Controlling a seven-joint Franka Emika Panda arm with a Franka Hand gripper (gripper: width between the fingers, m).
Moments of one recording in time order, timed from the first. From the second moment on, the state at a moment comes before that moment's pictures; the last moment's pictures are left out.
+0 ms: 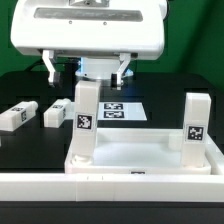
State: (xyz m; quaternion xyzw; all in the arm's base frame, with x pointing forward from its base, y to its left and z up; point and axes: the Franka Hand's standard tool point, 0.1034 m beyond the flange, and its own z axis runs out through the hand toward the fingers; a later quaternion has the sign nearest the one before) arm 0.618 -0.059 0.141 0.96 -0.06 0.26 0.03
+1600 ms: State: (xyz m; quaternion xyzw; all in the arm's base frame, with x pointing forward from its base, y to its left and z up) arm 0.615 -0.055 0.121 1.00 -0.03 0.08 -0.02
